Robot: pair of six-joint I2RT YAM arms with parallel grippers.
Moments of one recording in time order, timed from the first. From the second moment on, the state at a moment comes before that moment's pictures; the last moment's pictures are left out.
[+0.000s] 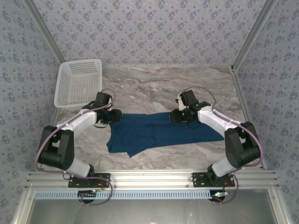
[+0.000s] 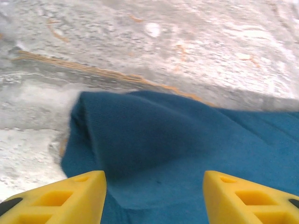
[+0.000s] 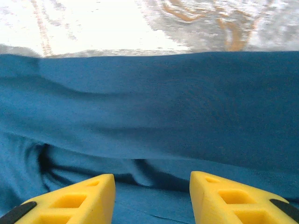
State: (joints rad) left arm -0.27 1.51 0.87 -0.47 0.14 -0.47; right arm 0.38 1.53 0.95 -0.52 -0.19 0.31
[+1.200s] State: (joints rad) left arm -0.16 1.64 0.99 -0.36 0.28 -0.49; right arm 0.35 1.58 0.84 -0.62 -0.13 0.37
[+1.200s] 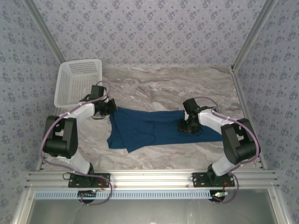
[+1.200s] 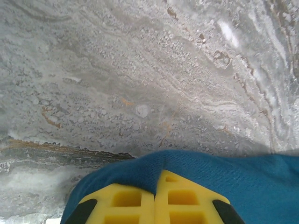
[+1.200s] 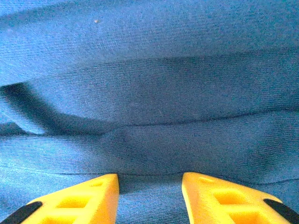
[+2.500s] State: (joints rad) left arm -0.37 1.57 0.90 -0.18 0.33 -0.60; right arm 0.23 1.62 1.07 -0.55 -0.08 0.37
